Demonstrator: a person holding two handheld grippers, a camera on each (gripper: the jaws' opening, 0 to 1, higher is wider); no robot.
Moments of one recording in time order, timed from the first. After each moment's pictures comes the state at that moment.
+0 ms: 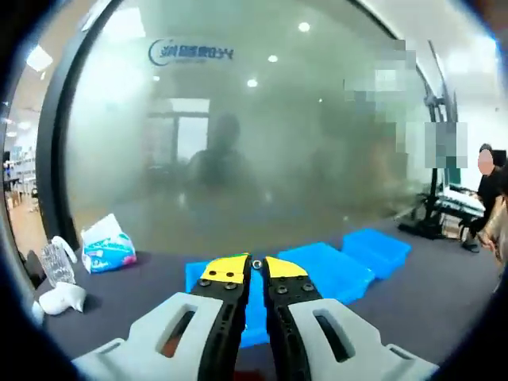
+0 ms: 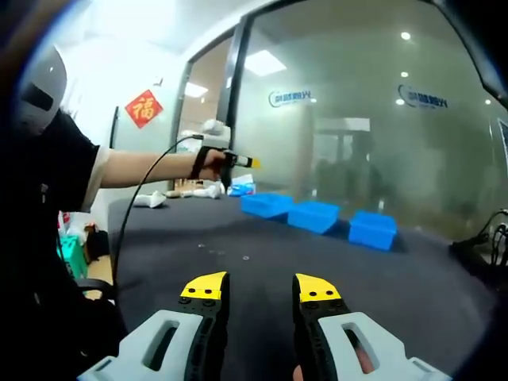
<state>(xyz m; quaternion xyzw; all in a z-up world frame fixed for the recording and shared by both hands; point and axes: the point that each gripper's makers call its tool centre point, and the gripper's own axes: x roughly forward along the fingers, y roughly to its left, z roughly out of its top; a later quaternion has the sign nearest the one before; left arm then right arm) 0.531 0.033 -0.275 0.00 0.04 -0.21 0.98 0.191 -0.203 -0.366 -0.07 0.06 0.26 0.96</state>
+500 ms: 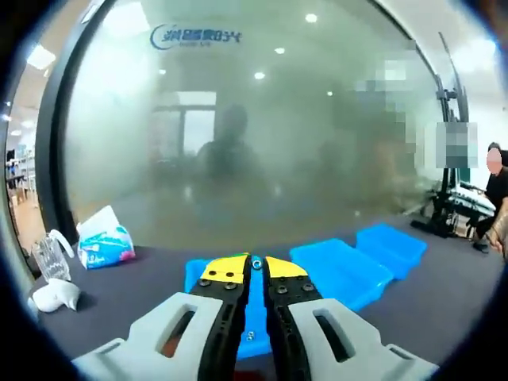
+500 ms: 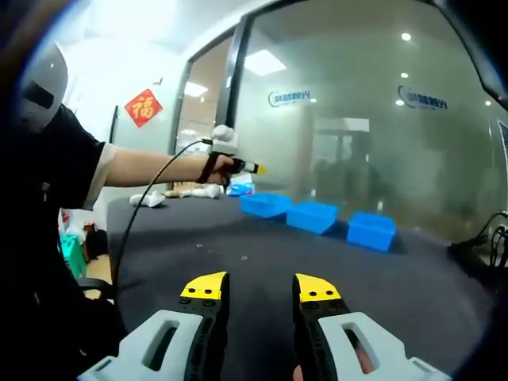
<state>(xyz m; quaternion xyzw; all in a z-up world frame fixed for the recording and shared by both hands) 0.555 0.028 -0.291 0.00 0.06 -0.19 0.98 0.192 -0.205 -0.366 -0.08 0.06 0.26 0.96</state>
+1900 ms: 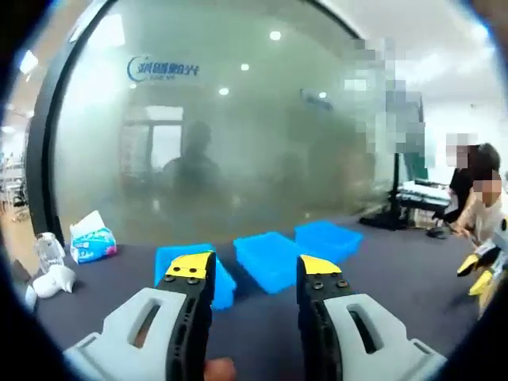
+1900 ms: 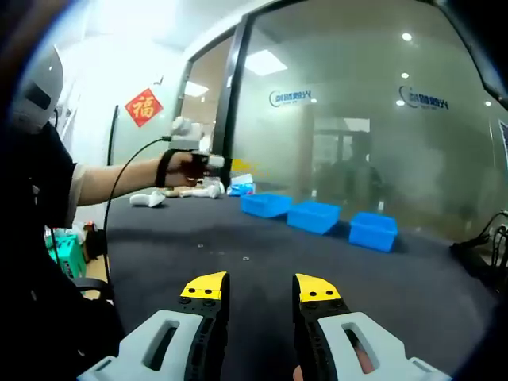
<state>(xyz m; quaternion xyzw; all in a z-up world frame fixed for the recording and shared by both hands) 0.418 0.022 -0.275 -0.01 0.01 -0.29 0.96 0.192 -0.200 -0.366 -0.08 0.06 0.26 0.96</state>
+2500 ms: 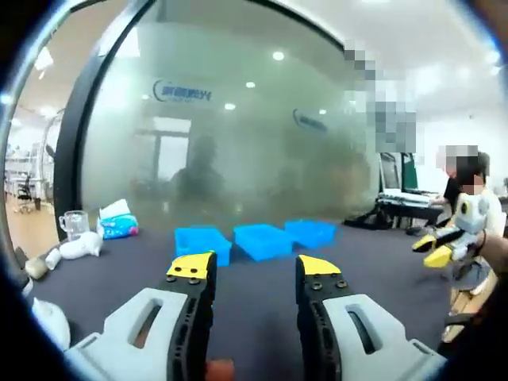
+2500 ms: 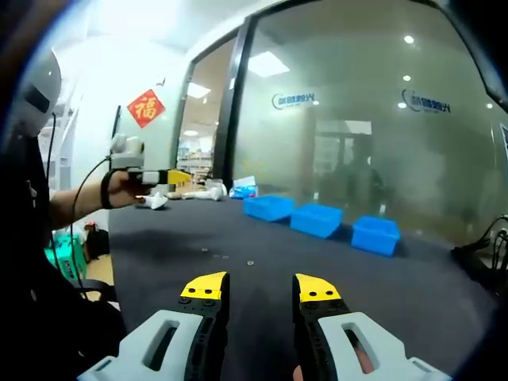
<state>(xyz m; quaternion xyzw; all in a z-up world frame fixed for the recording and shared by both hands) 0.297 0.079 -0.306 -0.02 -0.02 -0.28 0.96 0.191 -0.192 -0.361 -0.08 0.05 0.26 0.96</state>
